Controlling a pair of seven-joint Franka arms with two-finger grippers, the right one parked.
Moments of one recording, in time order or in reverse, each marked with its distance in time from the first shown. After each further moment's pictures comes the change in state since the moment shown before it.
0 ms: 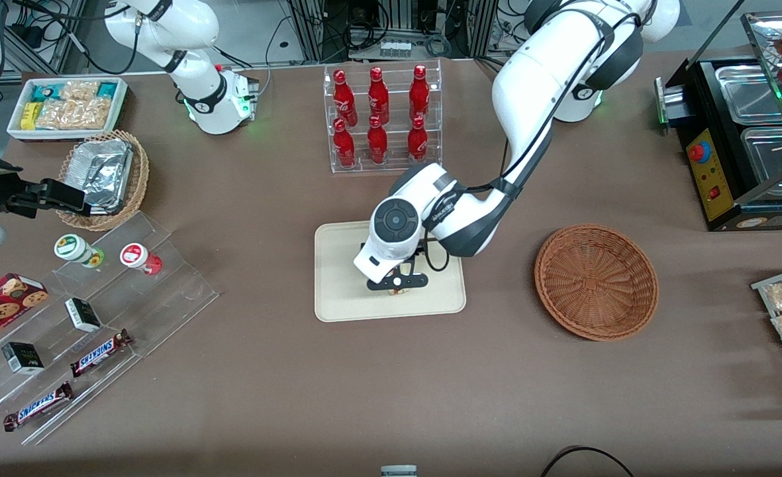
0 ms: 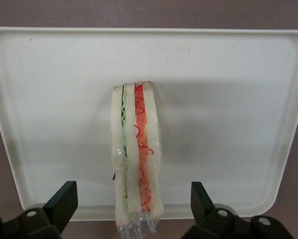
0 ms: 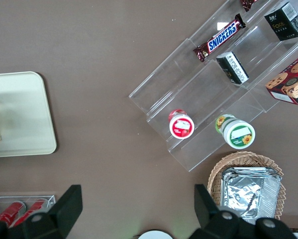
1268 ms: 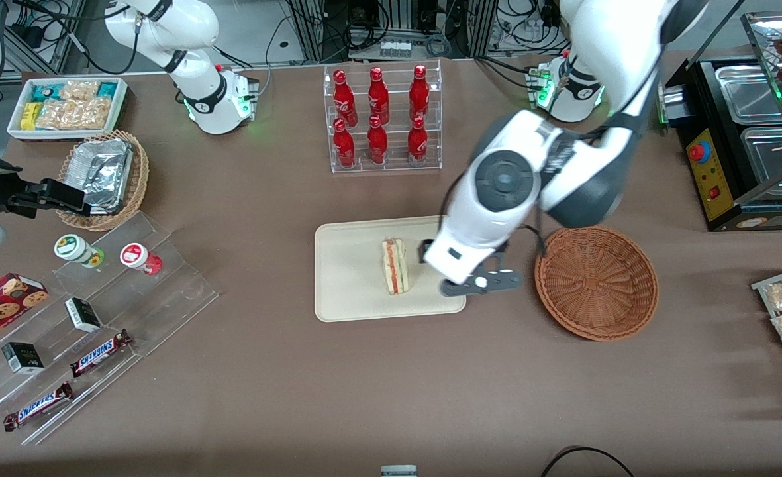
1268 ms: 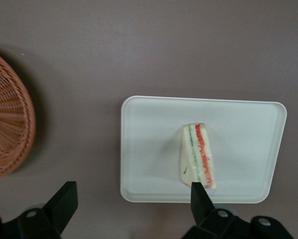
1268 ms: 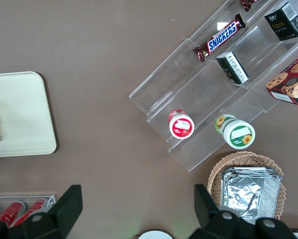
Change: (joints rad) arm 0.221 -0.310 0.016 -0.062 -0.015 -0.195 0.171
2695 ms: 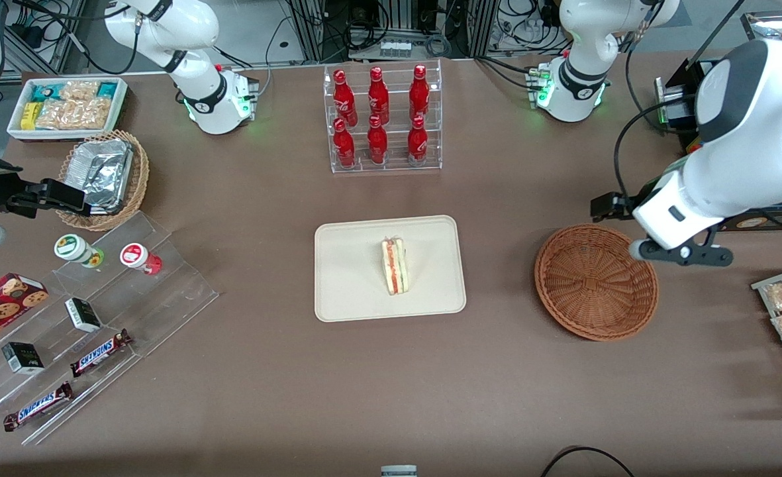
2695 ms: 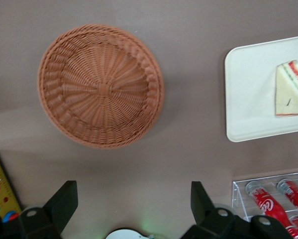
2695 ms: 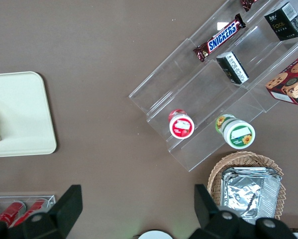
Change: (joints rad) arm 0.379 -0.368 0.031 -0.290 -0.071 -0.224 0.582
